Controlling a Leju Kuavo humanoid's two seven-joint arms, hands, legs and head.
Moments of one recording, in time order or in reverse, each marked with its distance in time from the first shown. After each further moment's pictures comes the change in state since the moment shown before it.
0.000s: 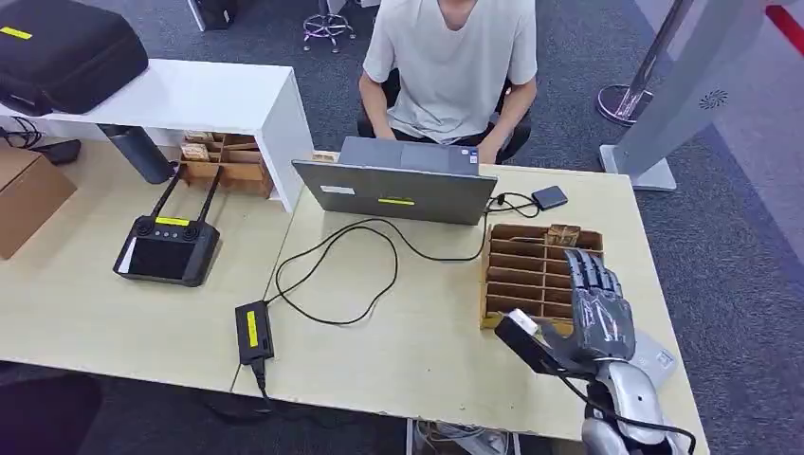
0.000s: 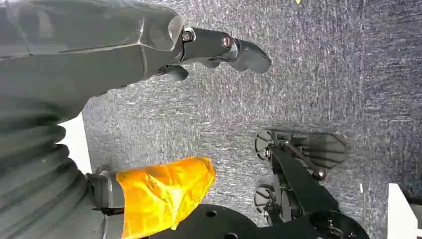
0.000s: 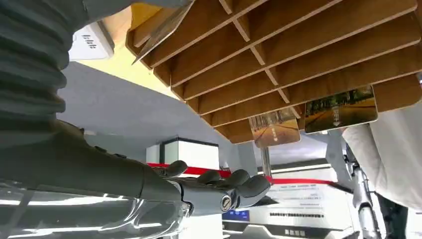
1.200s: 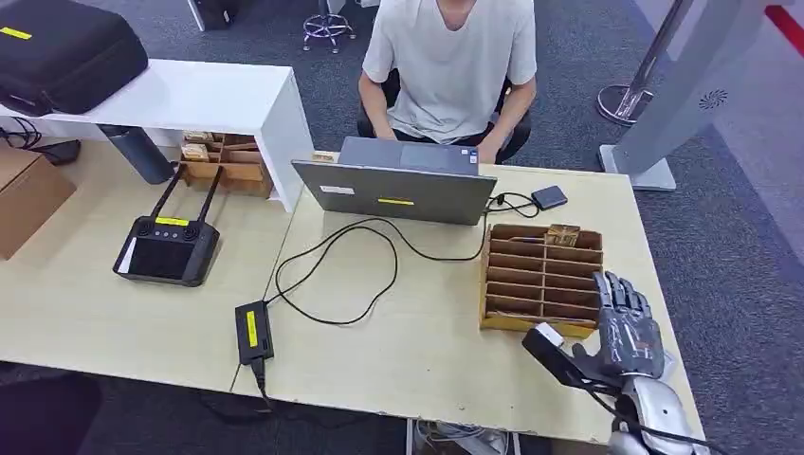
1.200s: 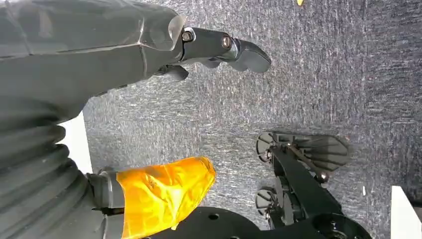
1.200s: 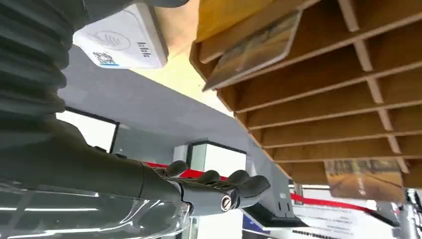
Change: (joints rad) left arm 0.003 0.000 0.010 0.000 -0.014 0.007 0.000; right arm 0.051 -0.077 -0.053 0.044 -0.005 0.026 0.043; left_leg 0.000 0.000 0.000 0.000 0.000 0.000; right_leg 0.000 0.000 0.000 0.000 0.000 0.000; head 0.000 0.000
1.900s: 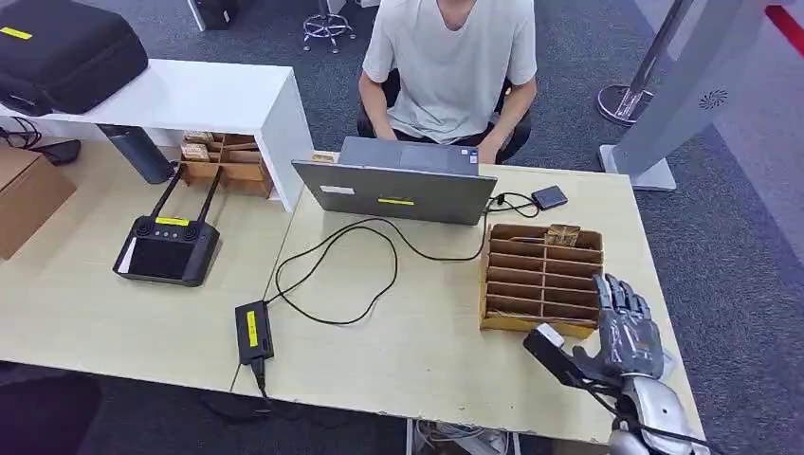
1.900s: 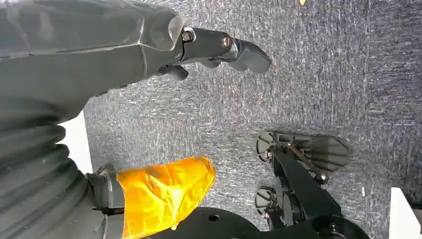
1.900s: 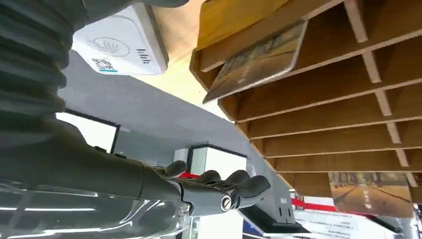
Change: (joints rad) left arm 0.000 0.000 0.023 0.000 -0.008 -0.001 0.000; right arm -0.011 0.012 -0.005 0.027 -0.008 -0.005 -0.025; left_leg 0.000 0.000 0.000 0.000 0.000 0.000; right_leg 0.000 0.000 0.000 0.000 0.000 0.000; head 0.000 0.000
